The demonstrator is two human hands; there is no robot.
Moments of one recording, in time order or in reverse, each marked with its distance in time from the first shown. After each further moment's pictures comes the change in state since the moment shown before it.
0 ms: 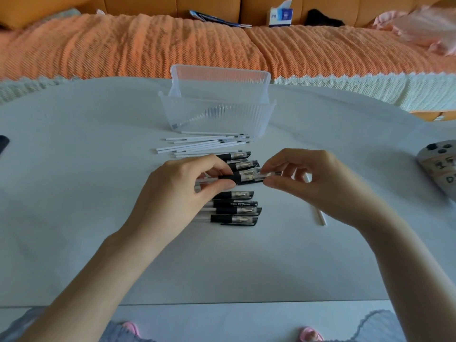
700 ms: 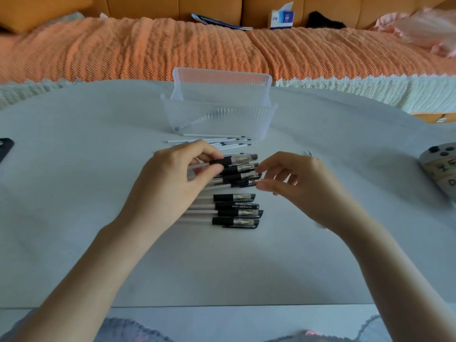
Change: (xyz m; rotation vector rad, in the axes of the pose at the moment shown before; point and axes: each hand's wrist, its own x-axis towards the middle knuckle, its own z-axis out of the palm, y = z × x) left_hand 0.012 -0.004 -0.009 0.052 0.064 -0.043; right_hand 0.009 0.010 0.021 0.034 0.083 0.093
